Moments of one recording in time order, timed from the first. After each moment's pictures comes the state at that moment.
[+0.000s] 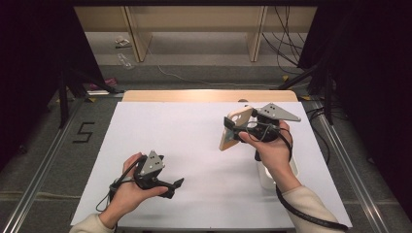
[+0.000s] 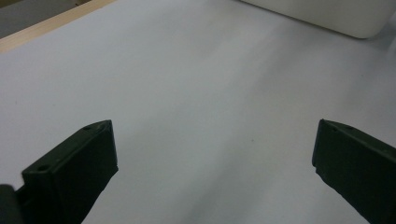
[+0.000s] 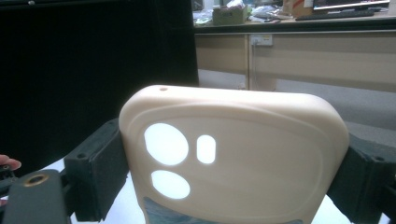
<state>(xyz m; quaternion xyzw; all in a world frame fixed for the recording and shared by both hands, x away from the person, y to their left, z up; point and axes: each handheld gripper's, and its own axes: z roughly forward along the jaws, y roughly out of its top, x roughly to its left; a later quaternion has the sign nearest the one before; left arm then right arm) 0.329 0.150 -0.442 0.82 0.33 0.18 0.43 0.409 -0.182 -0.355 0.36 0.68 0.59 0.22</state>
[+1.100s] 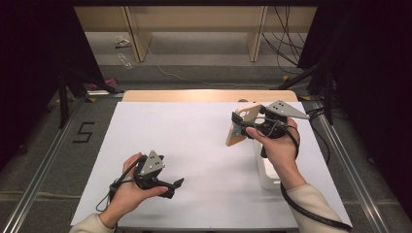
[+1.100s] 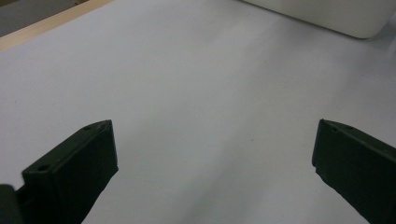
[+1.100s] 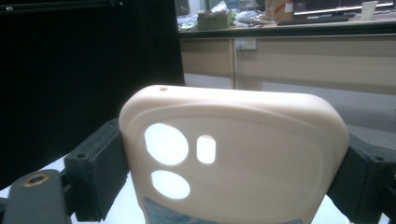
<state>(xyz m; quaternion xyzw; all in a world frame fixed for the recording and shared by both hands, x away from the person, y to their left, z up) 0.329 0.150 -0.443 0.82 0.33 0.18 0.43 0.414 -0.199 -0.350 0.38 0.67 0.59 0.24</state>
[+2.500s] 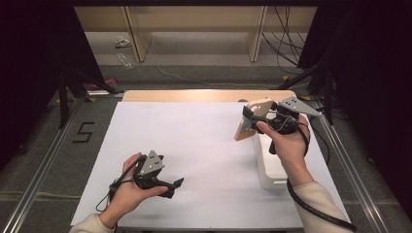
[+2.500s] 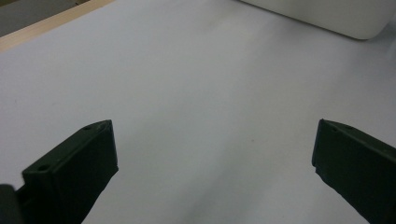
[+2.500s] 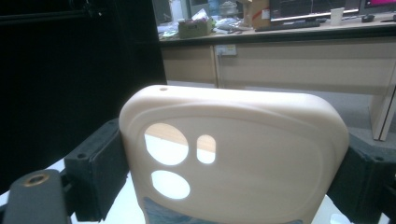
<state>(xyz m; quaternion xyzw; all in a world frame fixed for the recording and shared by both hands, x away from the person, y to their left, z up) 0.330 0.150 -0.443 0.82 0.33 0.18 0.43 0.420 -0.223 -0.343 0.41 0.65 0.59 0.26</state>
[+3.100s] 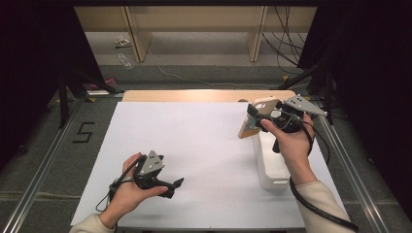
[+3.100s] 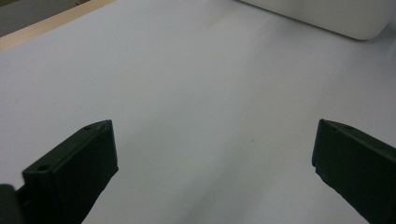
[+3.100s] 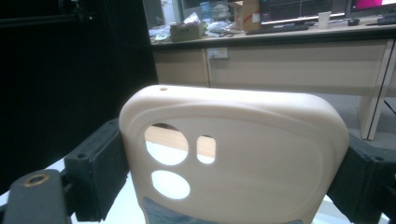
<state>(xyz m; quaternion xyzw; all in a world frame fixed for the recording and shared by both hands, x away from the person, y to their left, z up) 0.330 0.150 -0.442 0.82 0.33 0.18 0.43 0.421 -0.233 -0.340 0.42 0.64 0.59 0.27</state>
